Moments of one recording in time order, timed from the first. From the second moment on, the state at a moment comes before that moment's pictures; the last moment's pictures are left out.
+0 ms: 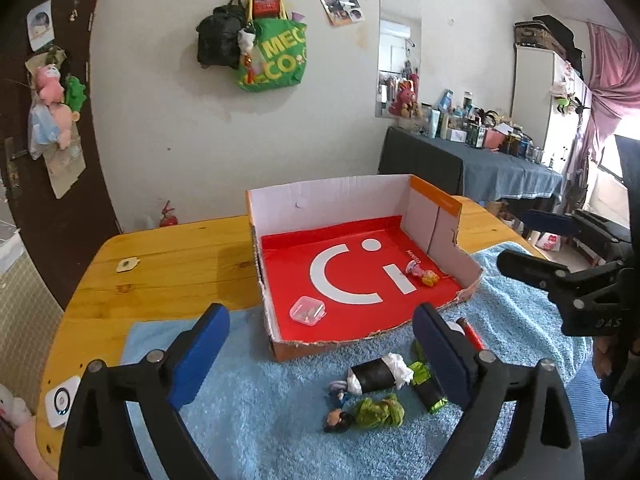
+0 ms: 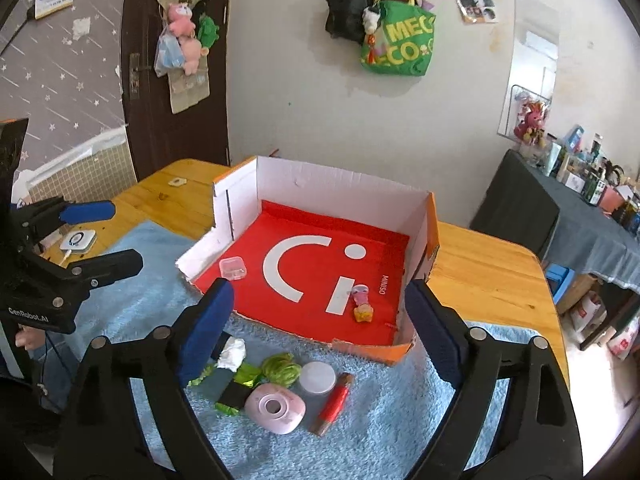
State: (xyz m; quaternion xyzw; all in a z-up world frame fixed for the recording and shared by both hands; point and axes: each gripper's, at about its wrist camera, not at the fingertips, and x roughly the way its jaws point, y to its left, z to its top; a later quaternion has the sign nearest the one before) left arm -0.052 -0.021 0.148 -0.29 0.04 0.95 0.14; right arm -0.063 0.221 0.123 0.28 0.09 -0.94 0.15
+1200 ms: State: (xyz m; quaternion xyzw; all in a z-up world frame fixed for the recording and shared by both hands) left arm 0.003 -0.014 0.033 -0.32 -0.01 0.94 0.07; right arm -0.004 0.224 0.004 0.30 0.04 -0.95 0.05
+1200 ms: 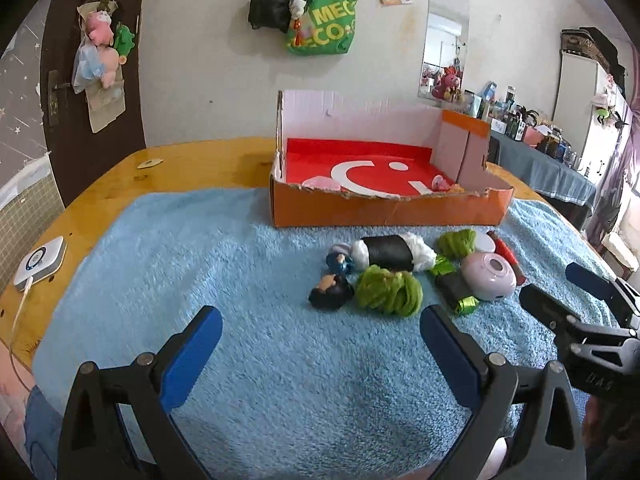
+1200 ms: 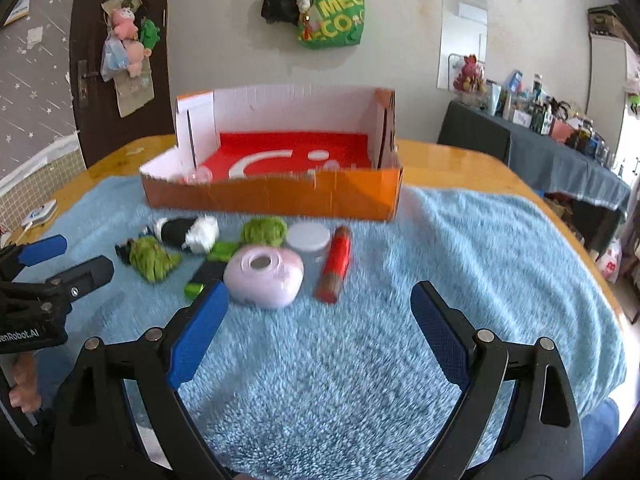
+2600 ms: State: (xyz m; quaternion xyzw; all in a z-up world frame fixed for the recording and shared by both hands) left arm -0.062 -0.042 0.017 -0.38 0.06 0.92 0.04; right arm -0.052 0.262 -0.009 0.39 0.06 -0.92 0.01
